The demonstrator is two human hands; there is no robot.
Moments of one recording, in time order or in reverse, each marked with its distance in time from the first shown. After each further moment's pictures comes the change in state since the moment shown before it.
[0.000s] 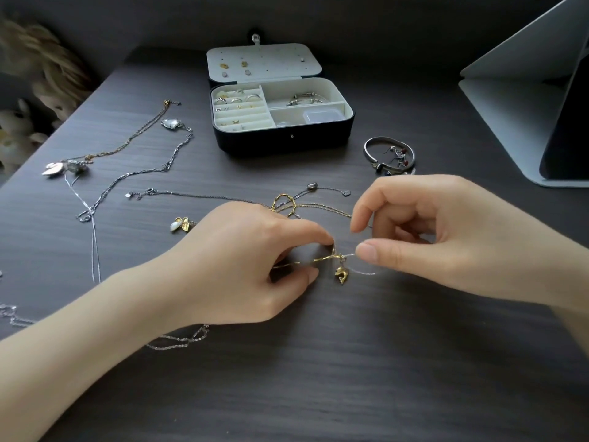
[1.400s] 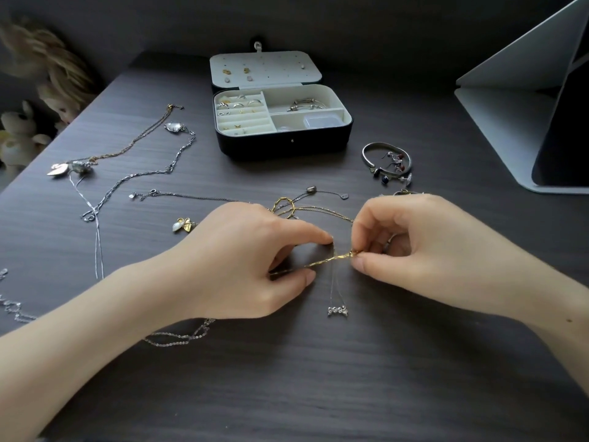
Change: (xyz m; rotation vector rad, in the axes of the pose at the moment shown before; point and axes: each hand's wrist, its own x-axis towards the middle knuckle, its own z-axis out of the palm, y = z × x) left_hand 0.002 -0.001 -0.001 -0.052 -0.018 -0.031; right_hand 0.003 -0.004 0.014 -0.077 0.060 0.139
